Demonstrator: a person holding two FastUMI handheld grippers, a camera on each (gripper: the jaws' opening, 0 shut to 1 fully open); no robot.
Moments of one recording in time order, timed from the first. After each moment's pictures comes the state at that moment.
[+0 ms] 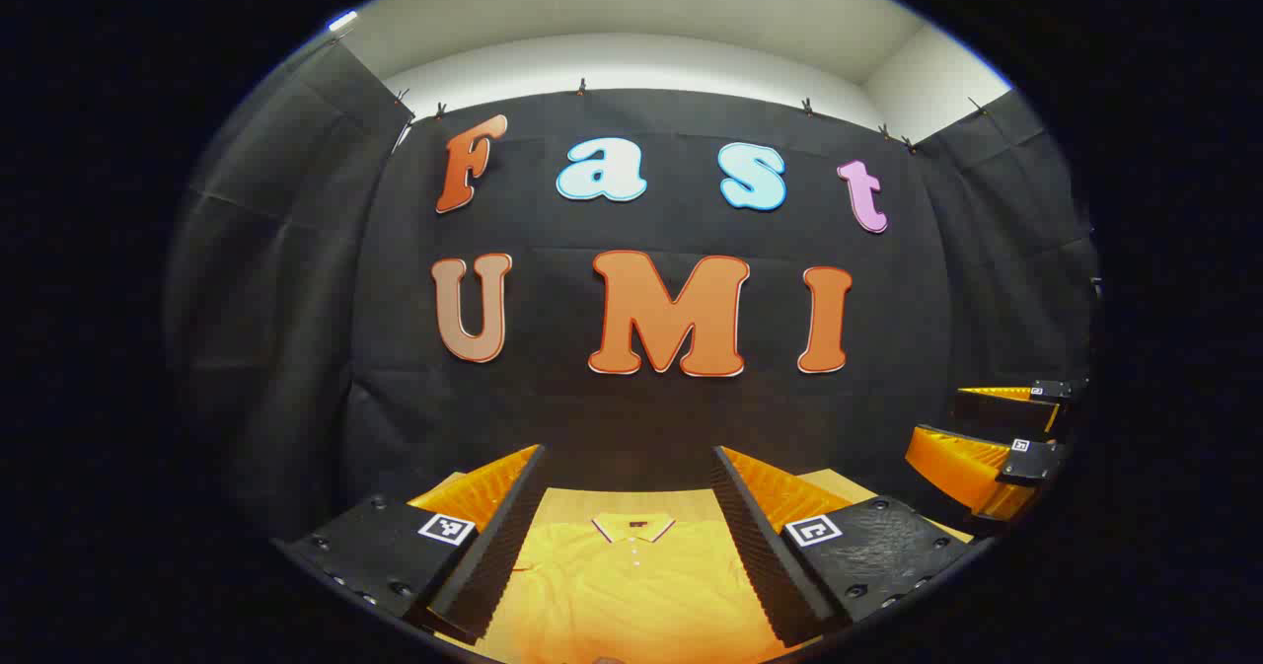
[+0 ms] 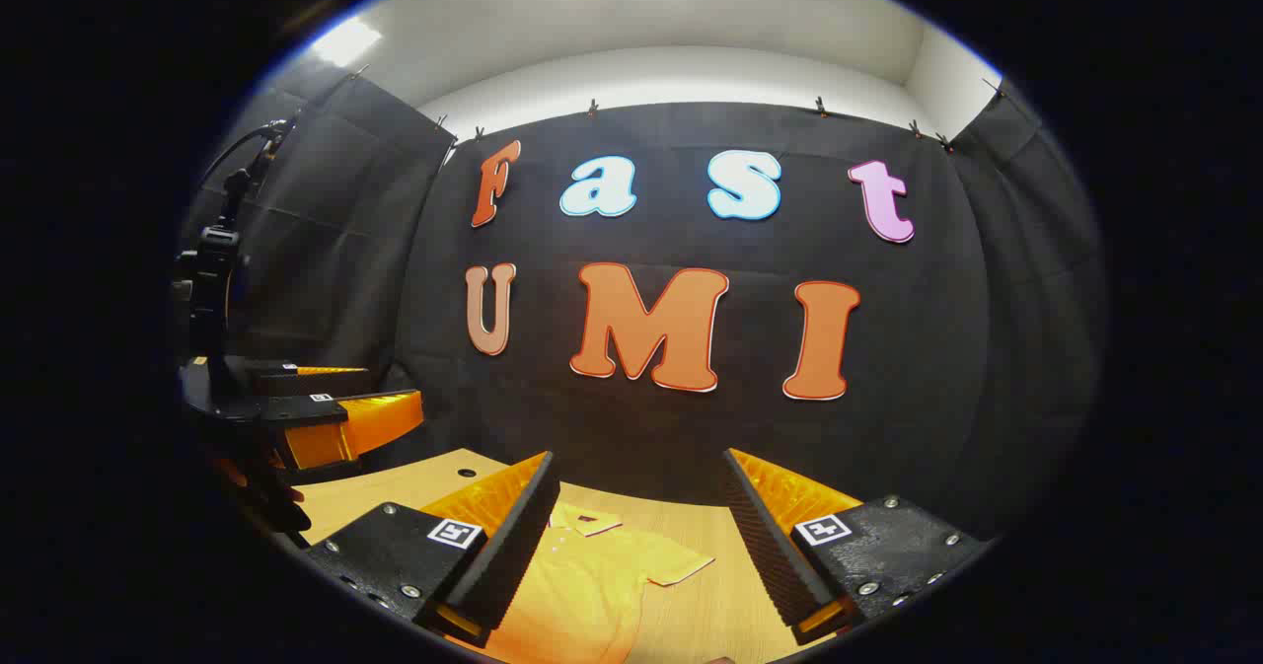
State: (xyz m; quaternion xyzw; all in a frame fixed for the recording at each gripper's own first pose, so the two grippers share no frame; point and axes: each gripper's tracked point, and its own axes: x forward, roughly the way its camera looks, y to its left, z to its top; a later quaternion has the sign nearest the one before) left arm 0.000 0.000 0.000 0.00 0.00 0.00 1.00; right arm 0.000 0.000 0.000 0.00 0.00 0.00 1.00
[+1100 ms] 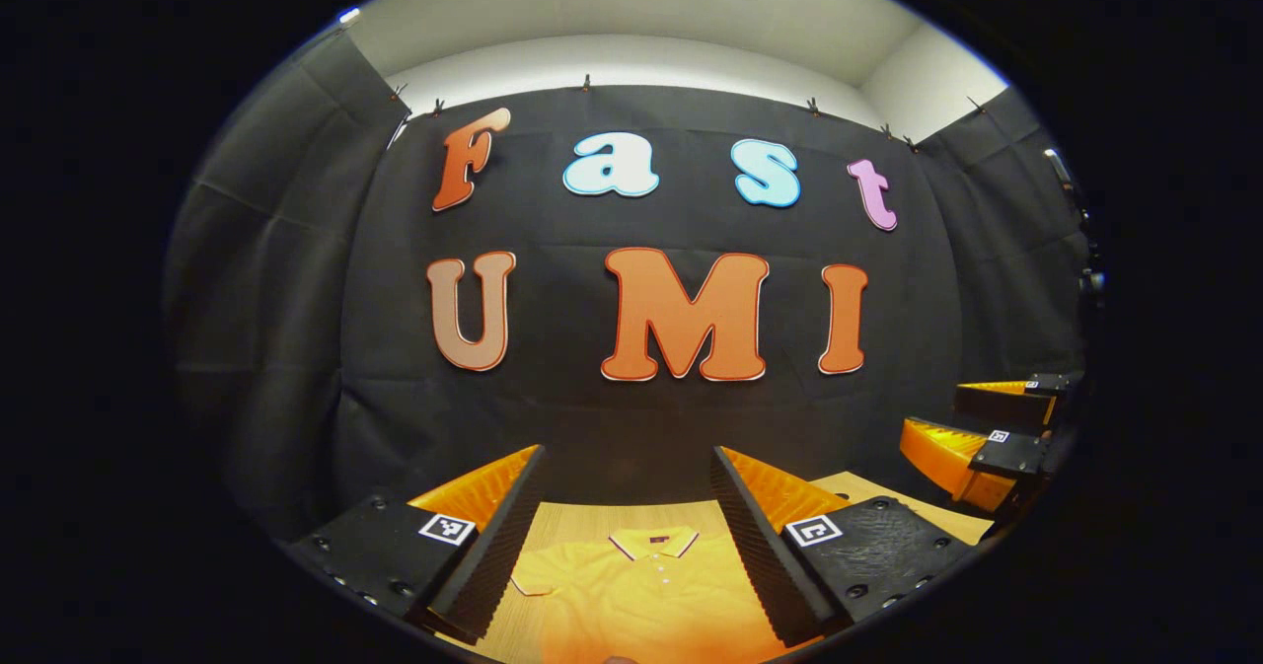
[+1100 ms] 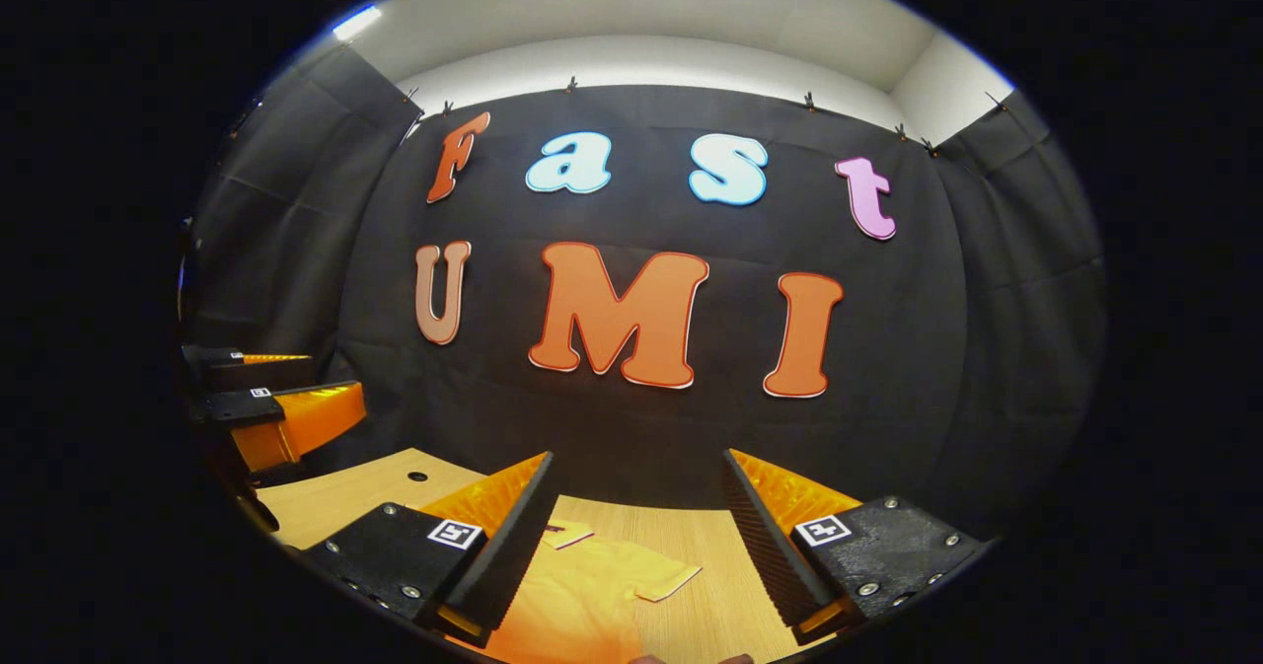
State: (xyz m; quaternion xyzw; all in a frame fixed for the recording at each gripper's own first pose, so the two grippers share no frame) left arm 0.053 0.045 -0.016 0.01 -0.01 -0.02 1.00; right arm 0.064 0.013 -0.033 -0.01 0.04 -0.08 1.00
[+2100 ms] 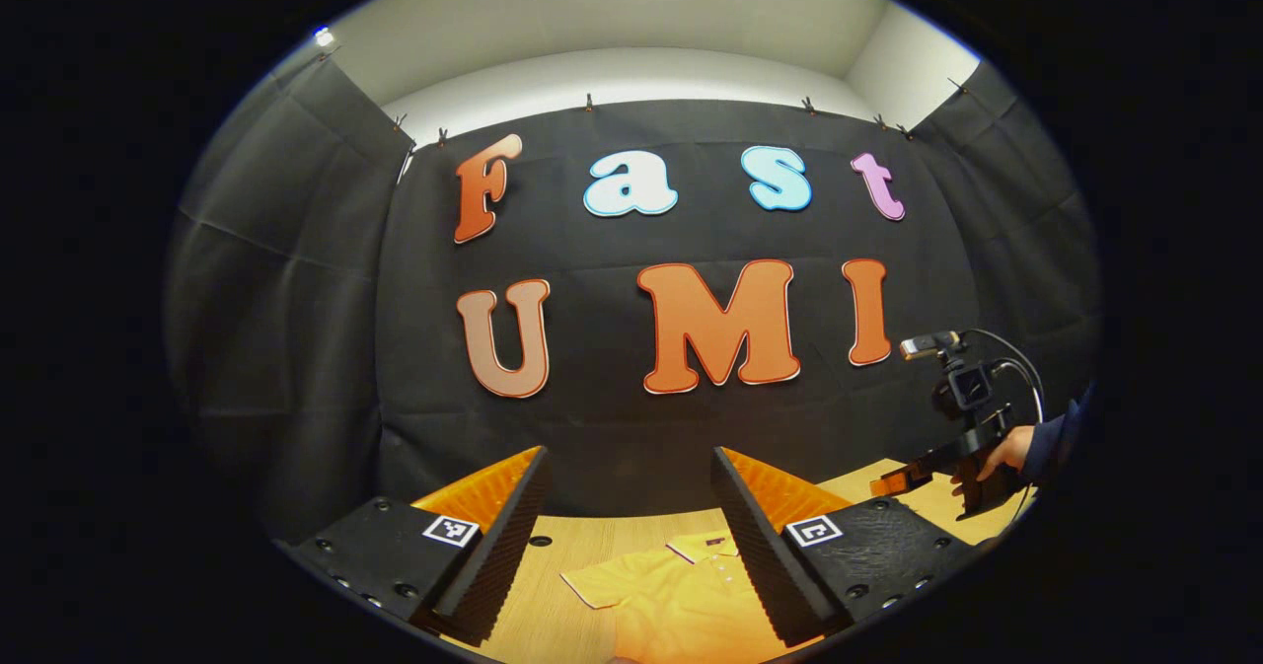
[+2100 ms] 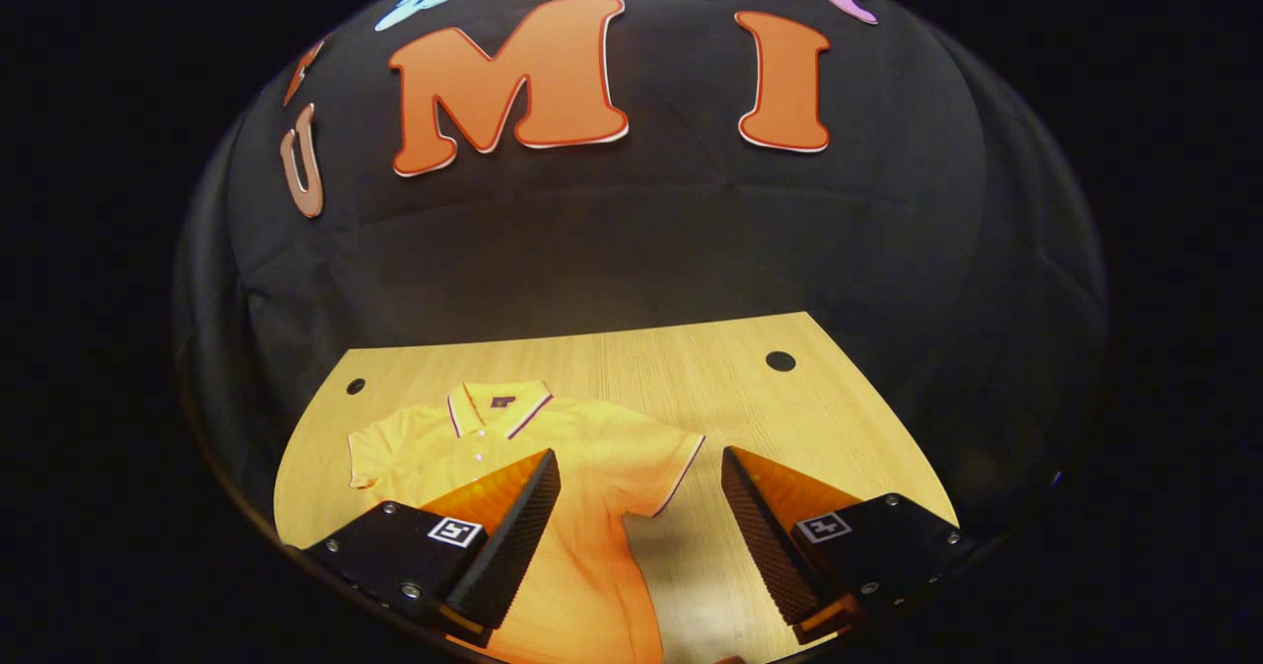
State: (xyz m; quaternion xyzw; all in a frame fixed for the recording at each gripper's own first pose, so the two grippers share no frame) left arm 0.030 0.106 0.002 0.06 -0.04 0.00 1.00; right arm 0.160 -0.045 -0.235 0.11 0.37 -0.13 0.91
